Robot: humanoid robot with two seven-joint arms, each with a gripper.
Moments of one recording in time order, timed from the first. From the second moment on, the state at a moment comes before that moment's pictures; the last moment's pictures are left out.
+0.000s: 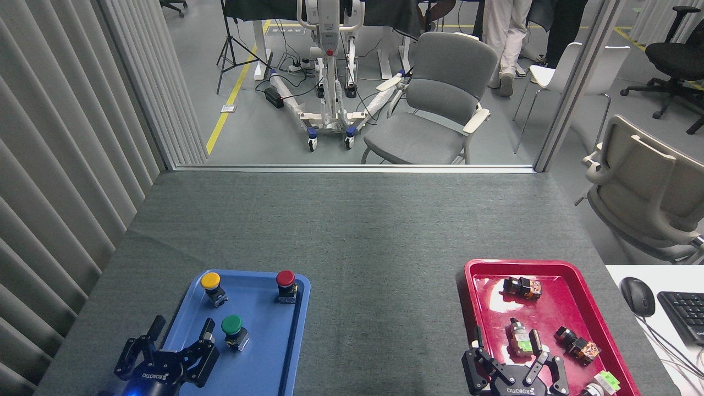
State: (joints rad) left arm 0.11 0.16 0.09 -1.54 -1.27 -0.24 0.16; right arm 0.20 -0.03 0.09 -1.60 1.43 0.15 -0.21
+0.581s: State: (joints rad) left arm 0.12 0.17 0.09 -1.53 -1.27 -0.26 0.17; right arm 0.21 -0.03 0.09 -1.60 1.45 0.11 -0.22
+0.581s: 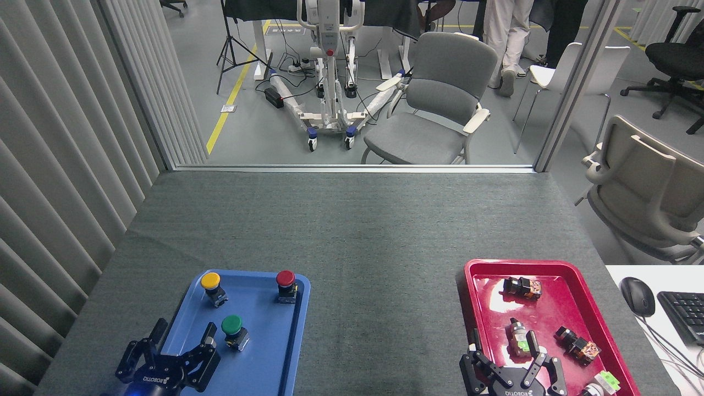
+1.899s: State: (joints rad) left arm 0.10 0.19 0.04 -1.45 -1.33 -0.27 0.16; right arm 0.20 -0.02 0.09 -1.60 1.46 0.10 -0.23
